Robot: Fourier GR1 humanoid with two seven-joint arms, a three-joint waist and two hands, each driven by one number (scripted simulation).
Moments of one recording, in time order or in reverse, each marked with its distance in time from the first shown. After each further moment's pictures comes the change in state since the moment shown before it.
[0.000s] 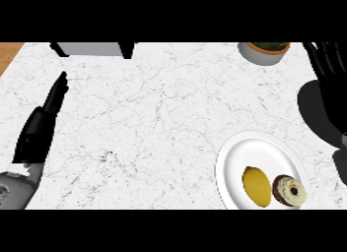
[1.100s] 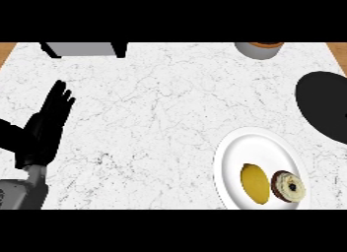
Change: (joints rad) left arm 0.059 -0.154 0.149 -0.010 0.275 -0.070 0.099; right arm 0.410 -0.397 -0.139 0.026 0.344 0.445 -0.481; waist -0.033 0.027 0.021
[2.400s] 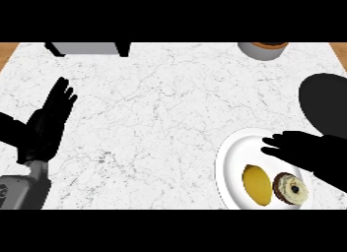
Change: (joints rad) left arm -0.025 -0.042 0.048 0.023 -0.040 -0.058 0.025; right arm -0.223 -0.066 0.416 -0.361 0.549 0.302 0.544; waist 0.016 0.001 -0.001
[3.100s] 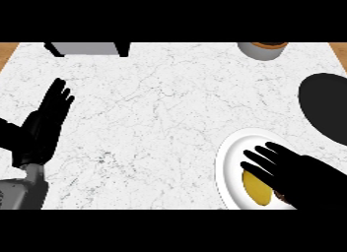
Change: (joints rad) left arm 0.025 -0.028 0.039 -0.047 -0.042 -0.030 0.029; right arm 0.047 0.174 0.097 -0.173 0.283 0.075 0.168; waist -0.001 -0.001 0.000
